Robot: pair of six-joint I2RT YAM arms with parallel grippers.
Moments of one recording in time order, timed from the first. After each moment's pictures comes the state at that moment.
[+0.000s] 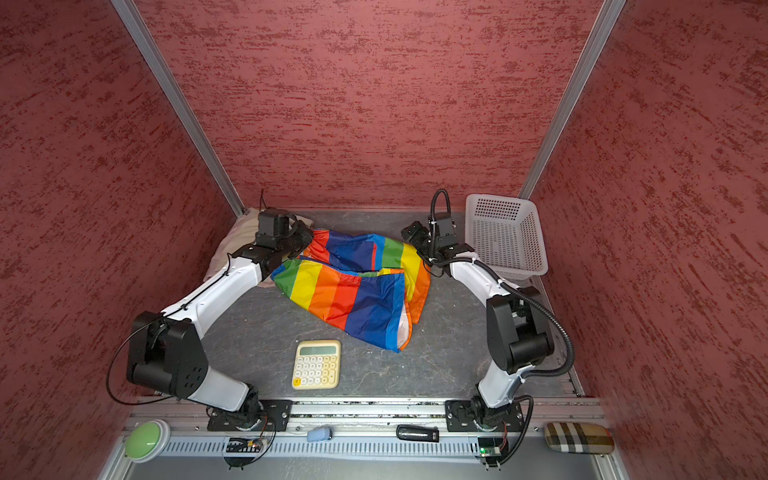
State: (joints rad) left arm -0.26 1.51 1.18 -0.21 0.00 -0.91; right arm 0.28 1.71 1.24 -0.11 -0.26 1.09
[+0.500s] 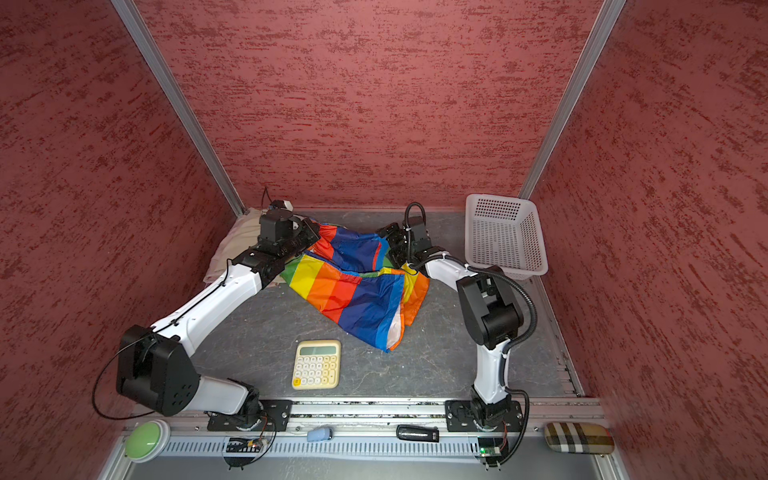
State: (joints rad) left arm -0.36 1.43 1.16 -0.15 -0.06 -0.78; right arm 0.40 1.96 1.32 0.13 -0.36 1.46
